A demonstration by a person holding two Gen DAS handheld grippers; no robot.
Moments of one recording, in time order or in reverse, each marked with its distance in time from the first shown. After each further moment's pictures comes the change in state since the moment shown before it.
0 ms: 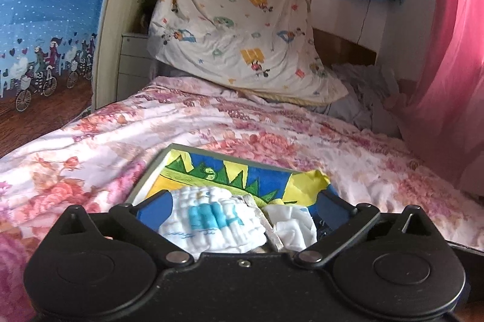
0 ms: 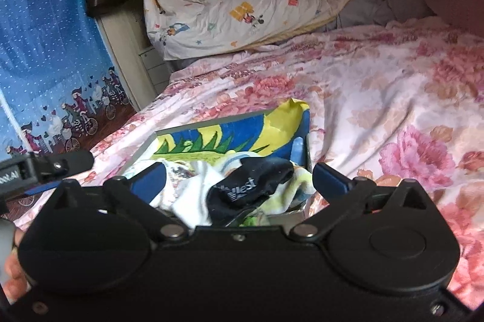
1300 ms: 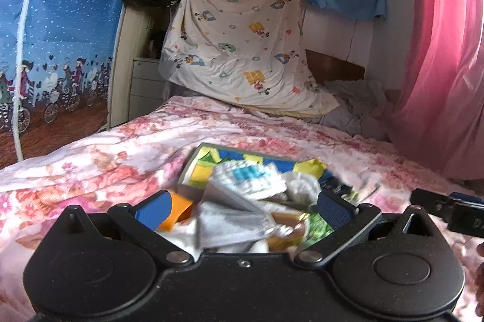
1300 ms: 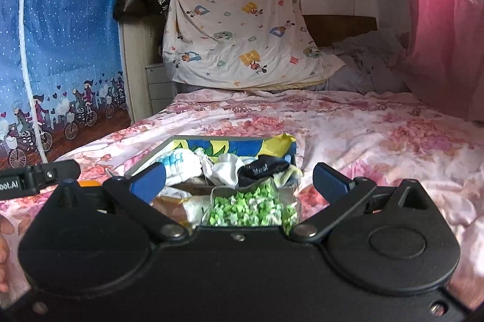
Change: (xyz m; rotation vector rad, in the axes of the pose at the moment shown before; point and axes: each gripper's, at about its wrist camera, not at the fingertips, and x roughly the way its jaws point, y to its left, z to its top) left arm -0.148 0.052 -0.076 0.044 -0.093 -0.007; right arm -0.168 0.075 -0.039 -0.218 -0.173 -0.110
